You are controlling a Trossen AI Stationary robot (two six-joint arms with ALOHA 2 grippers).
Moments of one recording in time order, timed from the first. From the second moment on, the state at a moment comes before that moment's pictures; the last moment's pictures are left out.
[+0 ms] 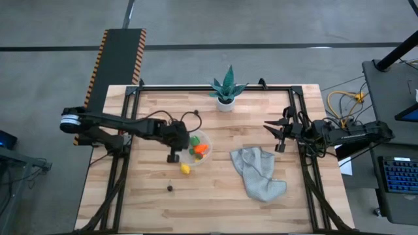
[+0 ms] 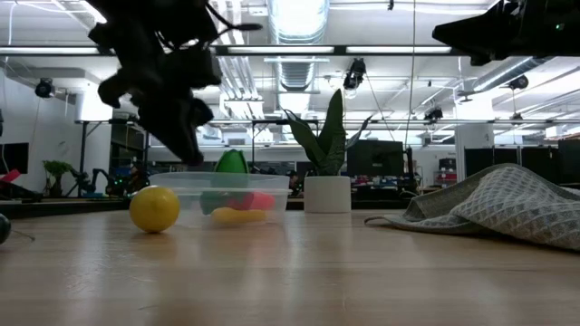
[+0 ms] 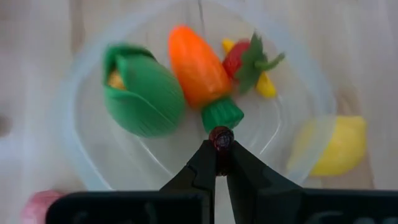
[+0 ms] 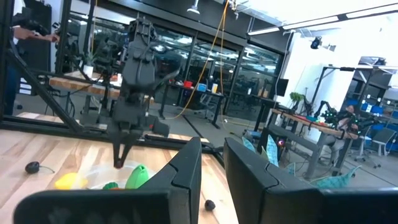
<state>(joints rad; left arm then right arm) 0.02 1.36 0.81 -0.47 0.02 0.11 0.09 0.37 0.16 0.40 0.32 -0.31</state>
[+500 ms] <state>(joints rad) 0.02 1.42 0.81 -0.47 0.02 0.08 0.09 0.37 0.16 0.40 0.32 -0.30</state>
